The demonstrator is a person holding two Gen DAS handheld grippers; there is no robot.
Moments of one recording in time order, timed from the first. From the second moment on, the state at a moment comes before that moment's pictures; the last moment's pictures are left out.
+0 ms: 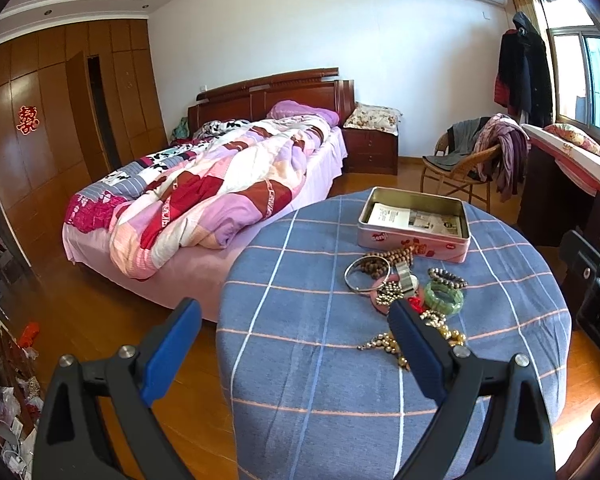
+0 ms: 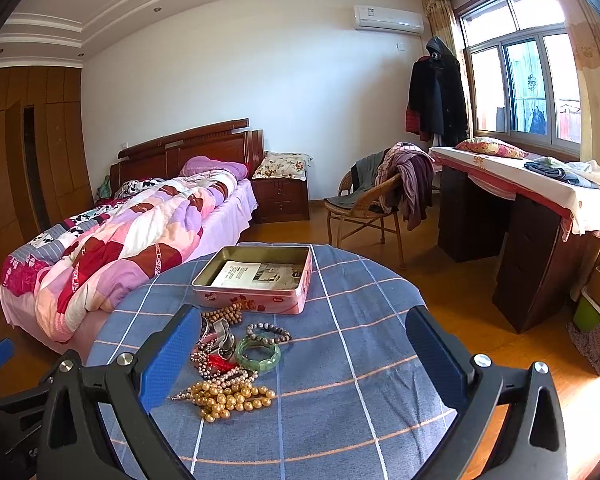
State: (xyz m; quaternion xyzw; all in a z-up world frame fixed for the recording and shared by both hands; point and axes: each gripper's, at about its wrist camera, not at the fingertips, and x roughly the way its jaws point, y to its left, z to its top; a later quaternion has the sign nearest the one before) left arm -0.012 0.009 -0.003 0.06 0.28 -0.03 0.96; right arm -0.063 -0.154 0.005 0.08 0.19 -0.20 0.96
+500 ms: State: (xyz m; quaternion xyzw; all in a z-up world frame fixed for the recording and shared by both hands) left arm -0.012 0.011 0.000 0.06 0.27 -0.03 0.96; right arm -0.063 -0.152 0.005 0.08 0.19 -0.20 0.96
